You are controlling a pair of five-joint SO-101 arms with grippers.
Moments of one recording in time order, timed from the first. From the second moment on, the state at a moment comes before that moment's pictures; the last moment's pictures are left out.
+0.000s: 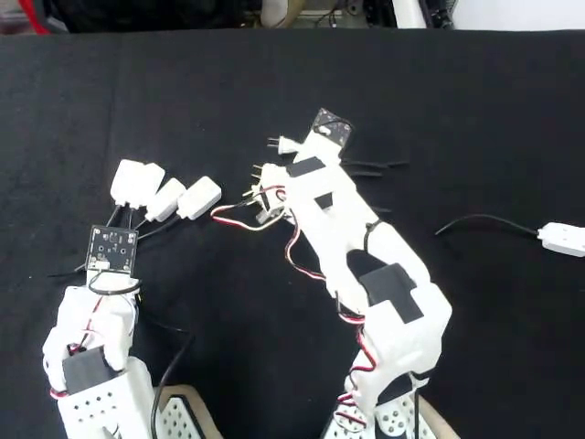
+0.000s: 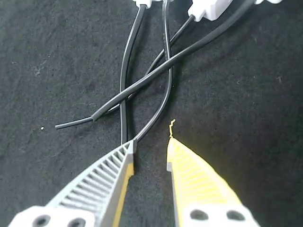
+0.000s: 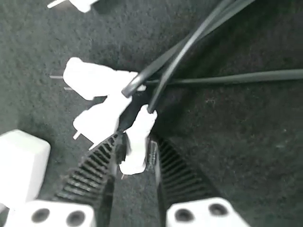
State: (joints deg) left arm -26.5 -104.2 93.7 68.2 -29.2; right arm -23.1 18.0 15.5 51.8 -48.7
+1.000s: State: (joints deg) left arm -26.5 -104.2 95.0 65.8 -29.3; right arm -23.6 -2.1 17.0 74.0 -16.3
